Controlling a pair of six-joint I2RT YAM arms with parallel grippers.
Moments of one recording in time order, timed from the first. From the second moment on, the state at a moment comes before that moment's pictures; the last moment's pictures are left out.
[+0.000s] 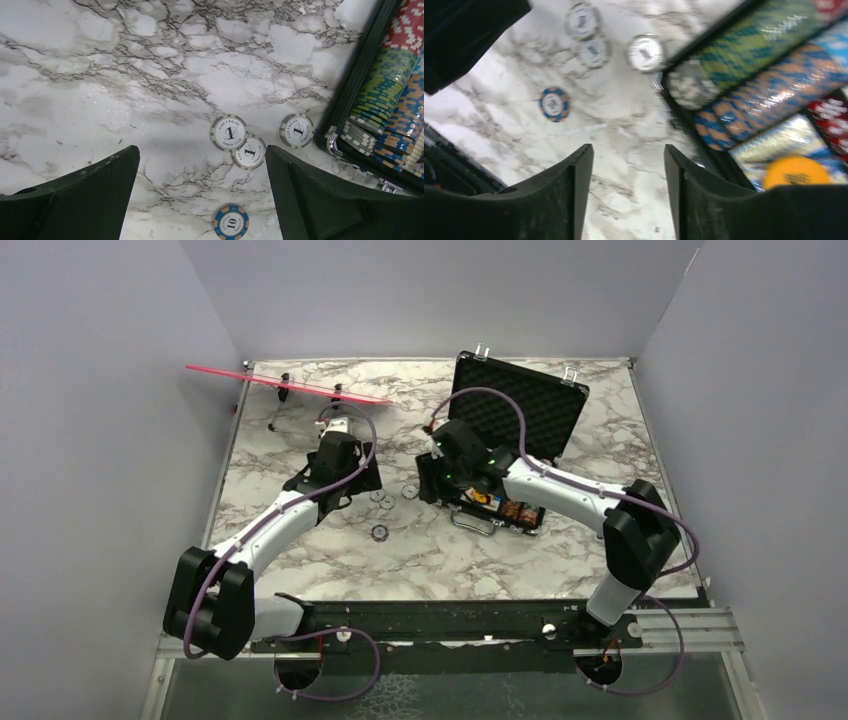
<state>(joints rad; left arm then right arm) -0.39 1.29 0.77 -0.24 -0.19 -0.44 0.79 1.68 1.23 -0.39 -0.02 0.37</state>
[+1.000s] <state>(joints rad) -0.07 1.14 0.72 -0.36 -0.23 -0.60 1.11 2.27 1.83 -0.72 0.14 0.30</state>
